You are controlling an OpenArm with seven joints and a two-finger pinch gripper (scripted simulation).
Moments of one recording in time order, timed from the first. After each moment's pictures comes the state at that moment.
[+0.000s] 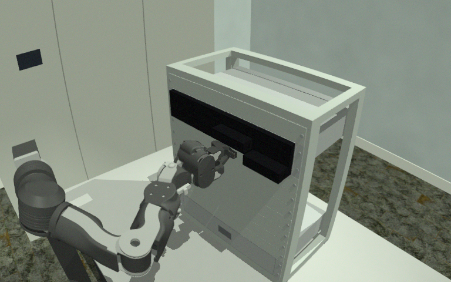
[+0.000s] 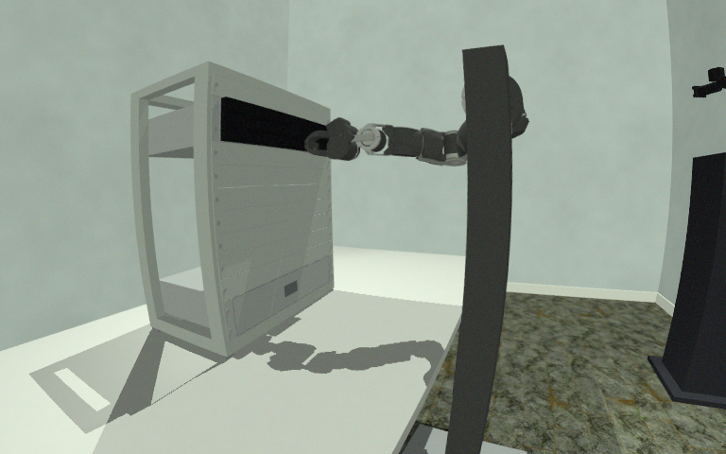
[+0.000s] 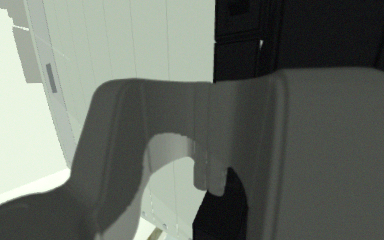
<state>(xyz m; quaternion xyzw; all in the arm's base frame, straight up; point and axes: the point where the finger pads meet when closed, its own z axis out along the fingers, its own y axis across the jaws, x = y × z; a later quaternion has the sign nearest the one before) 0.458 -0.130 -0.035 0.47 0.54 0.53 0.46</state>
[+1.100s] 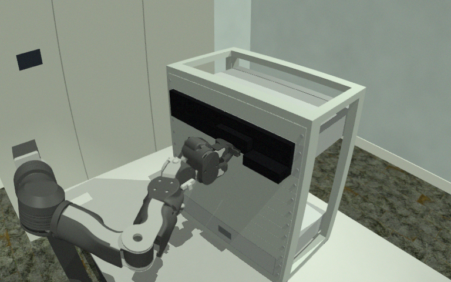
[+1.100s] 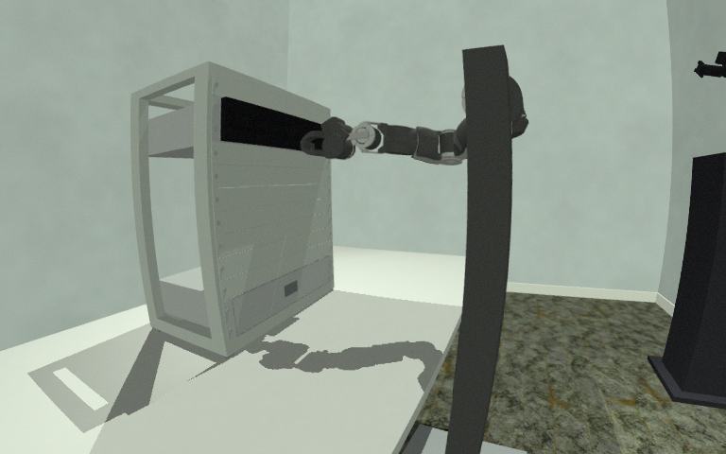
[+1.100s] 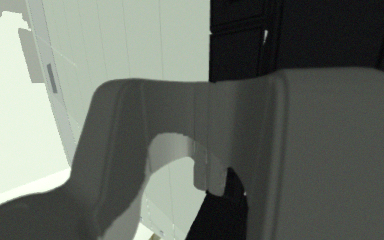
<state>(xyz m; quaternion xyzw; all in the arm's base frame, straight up) 0.471 -0.128 -0.035 0.48 0.55 0.52 0.45</state>
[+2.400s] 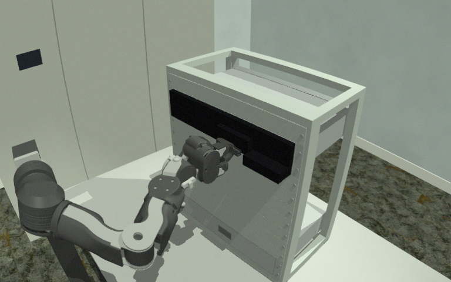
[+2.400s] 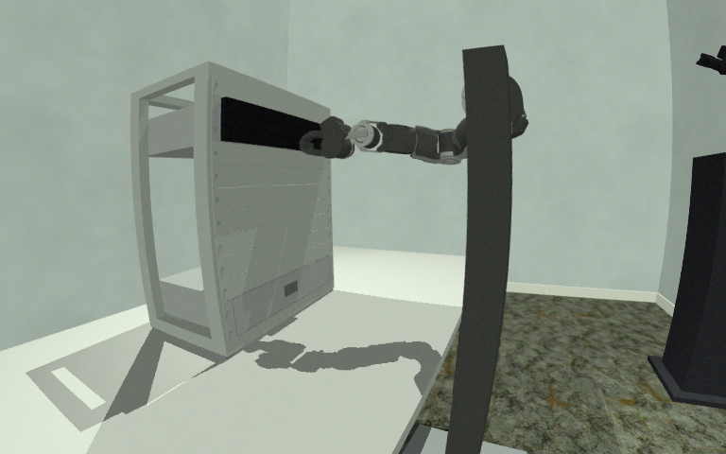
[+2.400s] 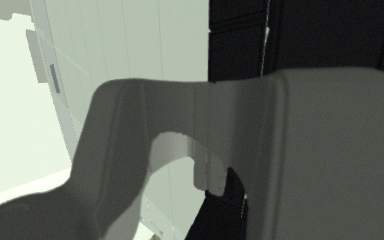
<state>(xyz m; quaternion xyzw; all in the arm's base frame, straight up) 0.473 -0.127 -0.035 0.48 0.55 0.51 0.44</state>
